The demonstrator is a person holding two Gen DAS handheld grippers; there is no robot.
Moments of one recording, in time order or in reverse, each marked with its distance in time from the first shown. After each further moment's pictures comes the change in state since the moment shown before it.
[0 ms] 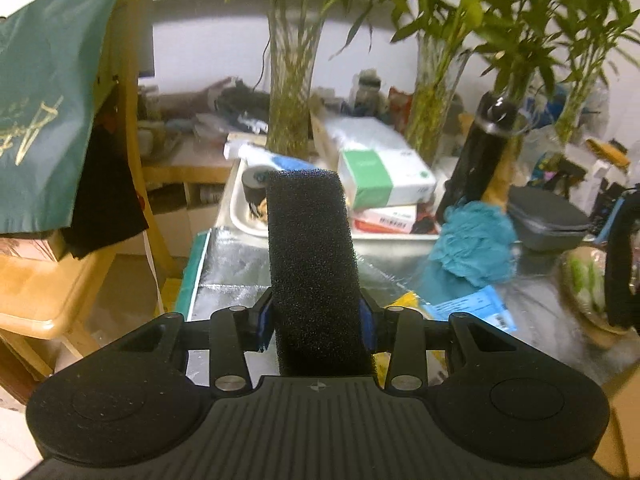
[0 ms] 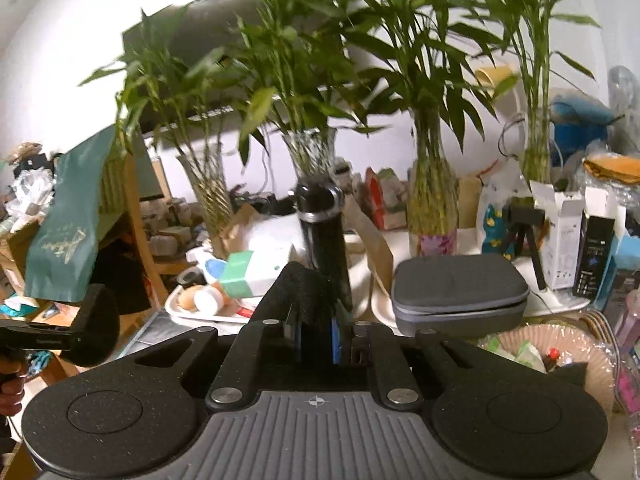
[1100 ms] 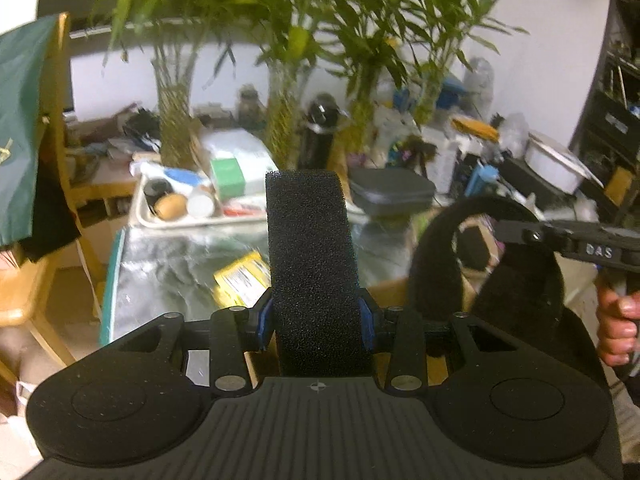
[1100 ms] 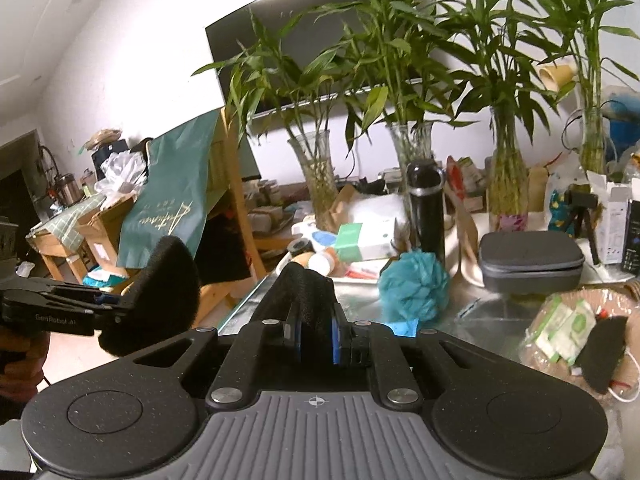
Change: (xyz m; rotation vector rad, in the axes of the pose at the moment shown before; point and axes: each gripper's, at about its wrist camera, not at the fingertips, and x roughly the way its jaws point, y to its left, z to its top) left arm -0.141 -0.081 -0.041 0.122 0.014 -0.262; right arm -0.104 0.075 -0.036 -0.030 0.049 0.214
